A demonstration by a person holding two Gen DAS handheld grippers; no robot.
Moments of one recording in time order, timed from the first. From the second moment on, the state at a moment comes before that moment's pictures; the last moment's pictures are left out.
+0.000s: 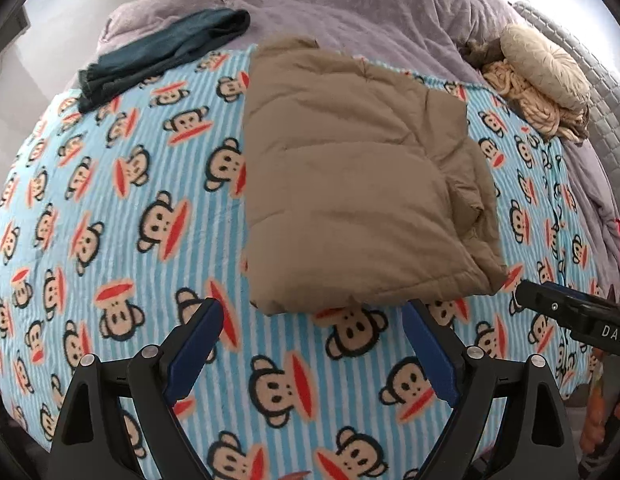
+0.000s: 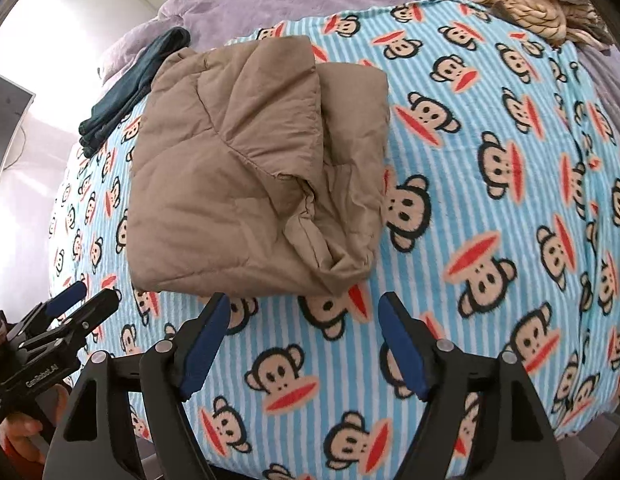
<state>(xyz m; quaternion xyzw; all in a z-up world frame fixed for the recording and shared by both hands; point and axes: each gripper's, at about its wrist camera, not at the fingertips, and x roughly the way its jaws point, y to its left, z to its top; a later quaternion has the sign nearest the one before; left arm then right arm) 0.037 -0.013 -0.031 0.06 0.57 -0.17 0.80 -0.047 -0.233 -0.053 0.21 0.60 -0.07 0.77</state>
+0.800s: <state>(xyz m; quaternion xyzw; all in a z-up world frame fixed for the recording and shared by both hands) 0.014 0.012 0.062 0.06 0.48 -0.10 0.87 -0.054 -0.211 0.041 0.15 0.52 -0.12 0.83</state>
